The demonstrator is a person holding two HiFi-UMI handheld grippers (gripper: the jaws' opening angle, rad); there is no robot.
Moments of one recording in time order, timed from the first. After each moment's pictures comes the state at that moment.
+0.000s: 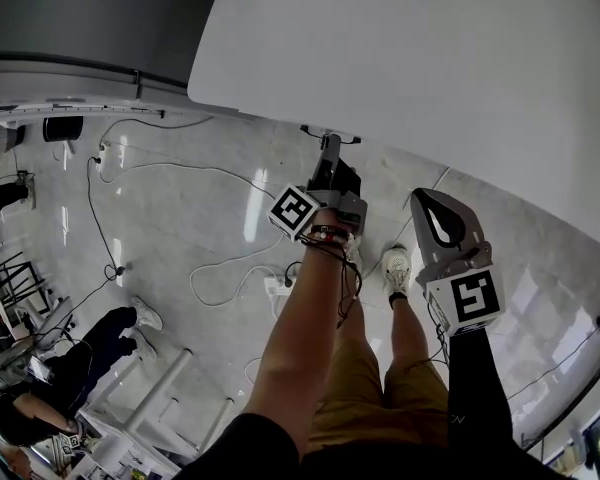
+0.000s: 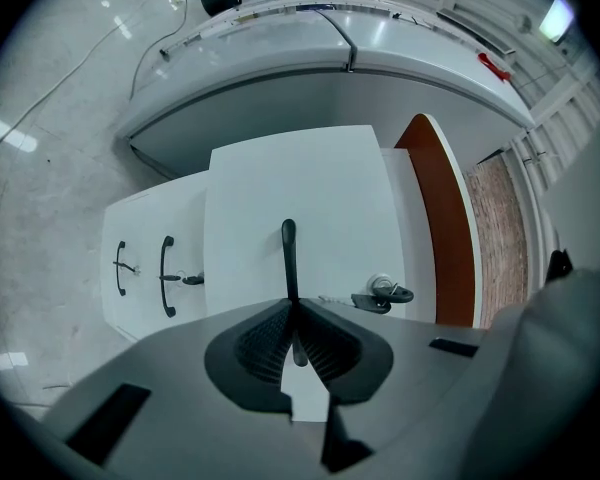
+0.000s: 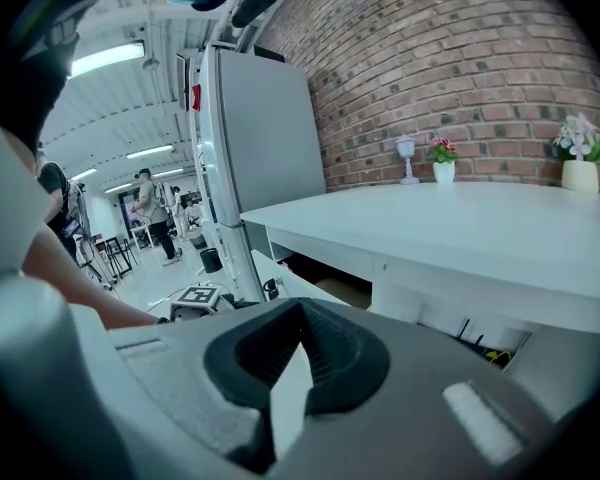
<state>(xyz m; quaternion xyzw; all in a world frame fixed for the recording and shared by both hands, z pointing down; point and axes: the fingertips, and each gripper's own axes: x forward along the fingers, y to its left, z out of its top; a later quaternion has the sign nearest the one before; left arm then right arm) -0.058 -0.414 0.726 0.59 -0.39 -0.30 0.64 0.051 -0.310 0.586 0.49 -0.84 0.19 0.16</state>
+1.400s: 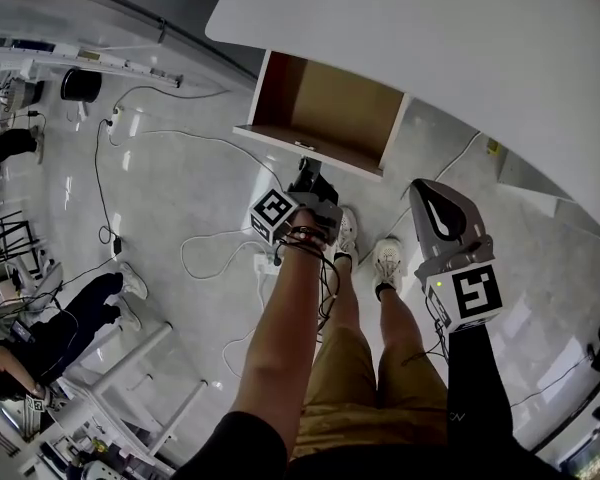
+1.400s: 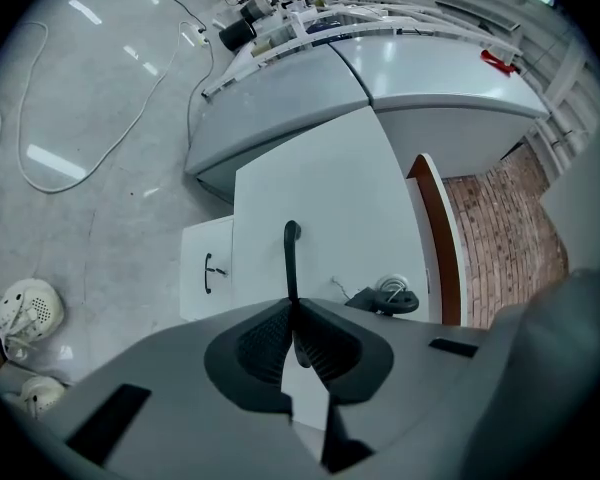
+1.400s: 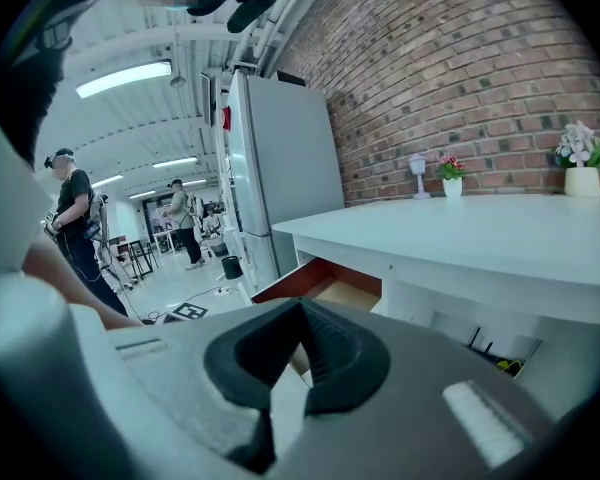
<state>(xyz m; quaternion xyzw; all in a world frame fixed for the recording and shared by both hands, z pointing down) -0.119 -0.294 0.779 0.53 -0.49 -0.24 0.65 0.055 -0.243 0.569 0.44 -0.87 0.16 0.12</state>
